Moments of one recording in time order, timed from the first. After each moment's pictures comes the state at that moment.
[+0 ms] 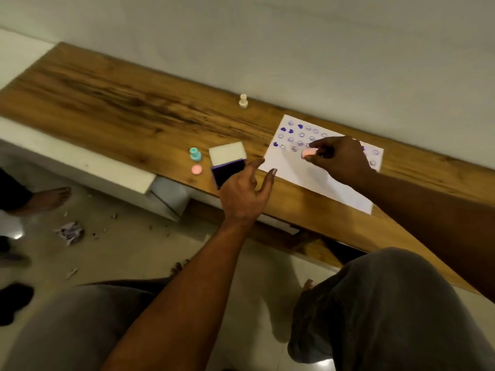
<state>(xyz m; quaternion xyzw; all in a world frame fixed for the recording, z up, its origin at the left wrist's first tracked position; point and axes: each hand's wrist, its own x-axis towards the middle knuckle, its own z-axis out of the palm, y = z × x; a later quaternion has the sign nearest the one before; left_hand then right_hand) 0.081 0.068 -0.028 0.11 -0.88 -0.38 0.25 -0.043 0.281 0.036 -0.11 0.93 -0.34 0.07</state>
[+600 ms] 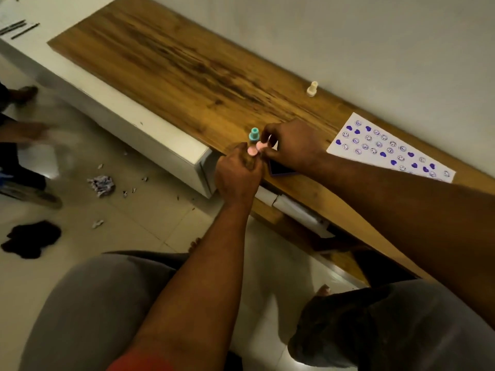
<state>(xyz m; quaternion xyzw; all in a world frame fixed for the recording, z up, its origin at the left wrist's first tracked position) 0.097 -0.051 -0.058 0.34 -0.83 -0.37 0.25 -0.021 0.051 0.024 -0.42 0.90 -0.12 0.04</state>
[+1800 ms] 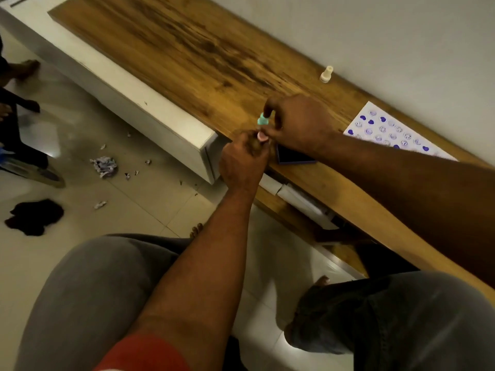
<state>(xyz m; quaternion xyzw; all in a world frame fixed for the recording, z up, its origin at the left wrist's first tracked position) 0.098 -0.054 -0.059 0.35 -0.80 -0.40 0.26 -0.020 0.030 0.041 -0.45 0.89 -0.08 0.02</state>
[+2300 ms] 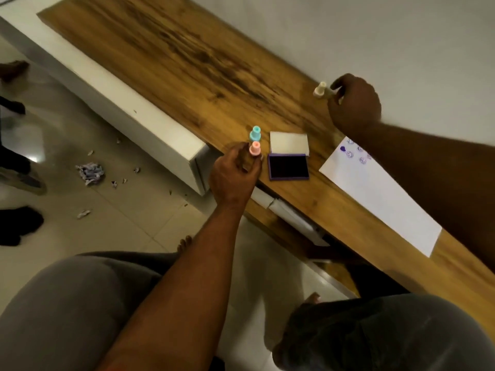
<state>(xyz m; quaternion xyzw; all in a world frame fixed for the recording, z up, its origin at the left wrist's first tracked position) 0.097 -0.058 -0.073 0.31 -0.80 -0.43 0.28 -0.137 0.094 0.032 -0.21 0.96 -0.17 -0.05</state>
